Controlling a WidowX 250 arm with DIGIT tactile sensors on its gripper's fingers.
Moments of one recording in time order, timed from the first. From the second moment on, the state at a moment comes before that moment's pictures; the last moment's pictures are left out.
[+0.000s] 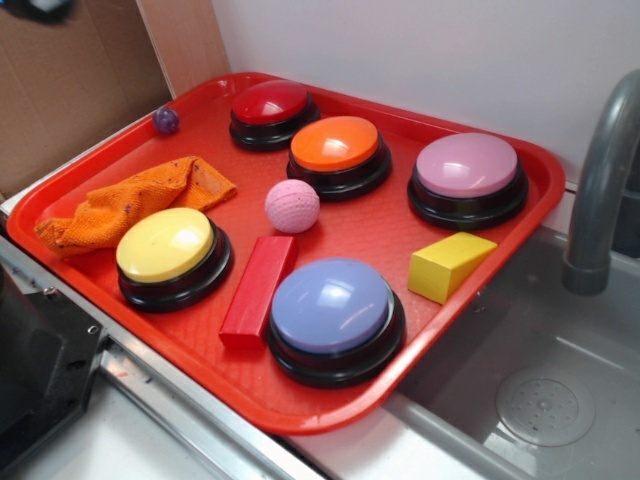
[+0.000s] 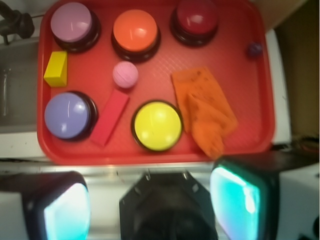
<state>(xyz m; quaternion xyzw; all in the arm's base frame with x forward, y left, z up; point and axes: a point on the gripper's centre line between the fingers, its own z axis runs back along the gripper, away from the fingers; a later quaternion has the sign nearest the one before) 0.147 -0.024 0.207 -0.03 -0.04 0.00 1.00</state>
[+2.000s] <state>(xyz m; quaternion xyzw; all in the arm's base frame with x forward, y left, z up) 0.246 -0.025 0.060 -0.01 0.00 -0.03 1.00</state>
